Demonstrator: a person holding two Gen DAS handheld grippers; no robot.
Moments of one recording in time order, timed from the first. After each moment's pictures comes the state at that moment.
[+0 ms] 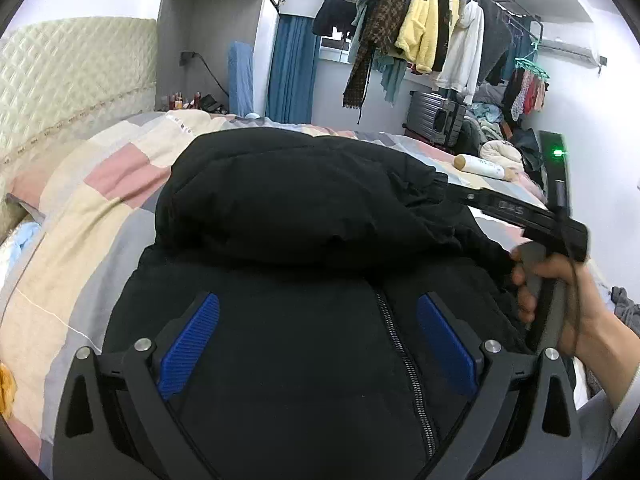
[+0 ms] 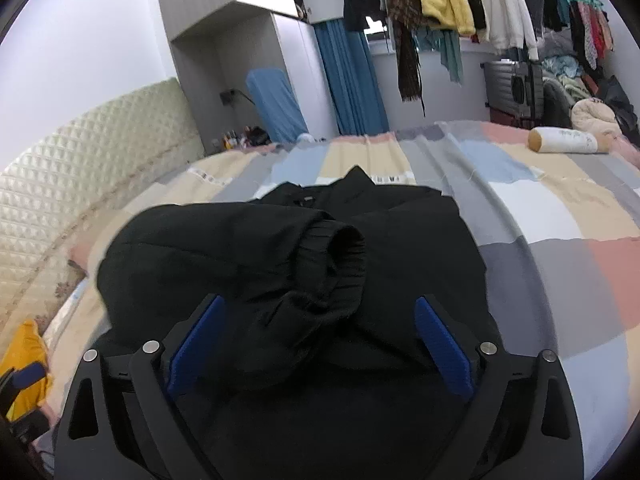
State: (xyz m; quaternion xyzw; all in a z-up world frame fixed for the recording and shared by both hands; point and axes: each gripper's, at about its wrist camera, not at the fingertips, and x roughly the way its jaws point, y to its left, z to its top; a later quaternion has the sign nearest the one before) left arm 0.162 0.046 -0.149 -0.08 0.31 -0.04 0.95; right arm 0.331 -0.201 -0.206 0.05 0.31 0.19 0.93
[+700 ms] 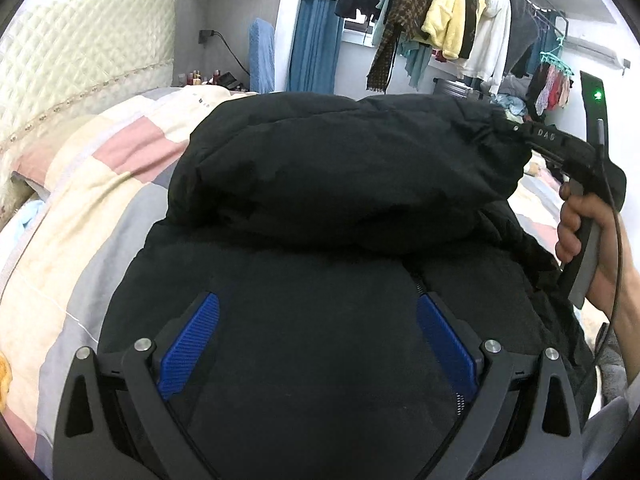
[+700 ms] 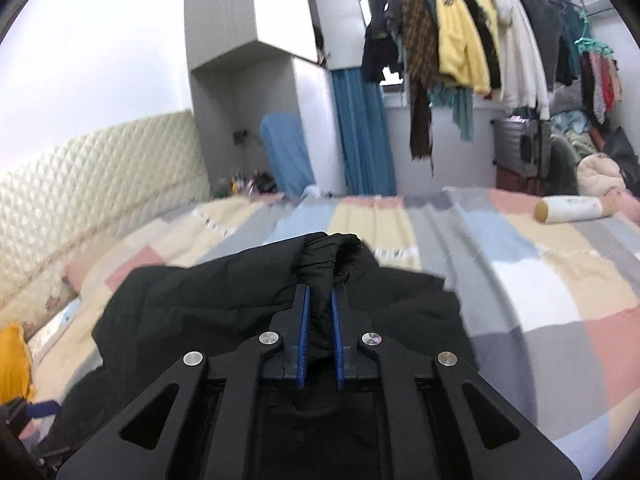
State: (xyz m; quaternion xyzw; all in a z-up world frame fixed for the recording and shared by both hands) left arm 0.181 0.059 -0.173 -0.09 0.34 -0.01 0.94; right arm 0.351 -0.195 -0.153 0.02 0.21 0.19 0.96
